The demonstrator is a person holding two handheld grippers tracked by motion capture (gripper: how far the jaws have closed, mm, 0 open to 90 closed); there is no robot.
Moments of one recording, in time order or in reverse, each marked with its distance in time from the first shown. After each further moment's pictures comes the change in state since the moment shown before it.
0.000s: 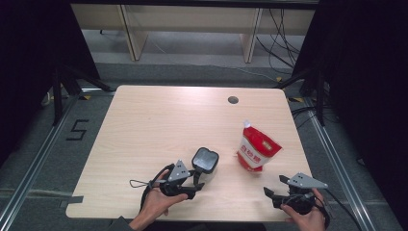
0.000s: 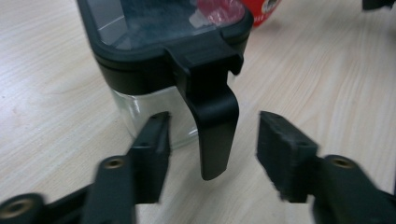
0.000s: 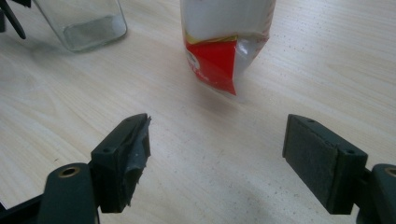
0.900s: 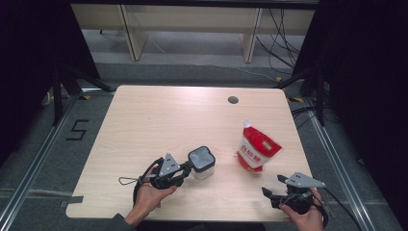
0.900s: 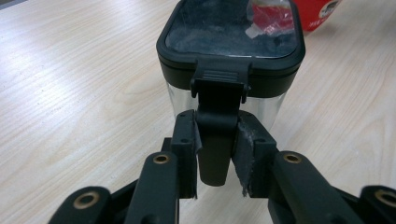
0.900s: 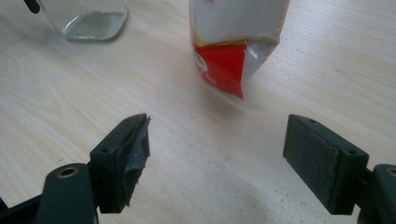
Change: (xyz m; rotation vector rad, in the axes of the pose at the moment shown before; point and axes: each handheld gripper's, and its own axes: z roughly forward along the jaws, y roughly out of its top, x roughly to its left) left arm 0.028 0.000 -0.023 -0.012 0.136 0.042; right arm 0.002 0.003 0.004 0.008 0.025 -0.024
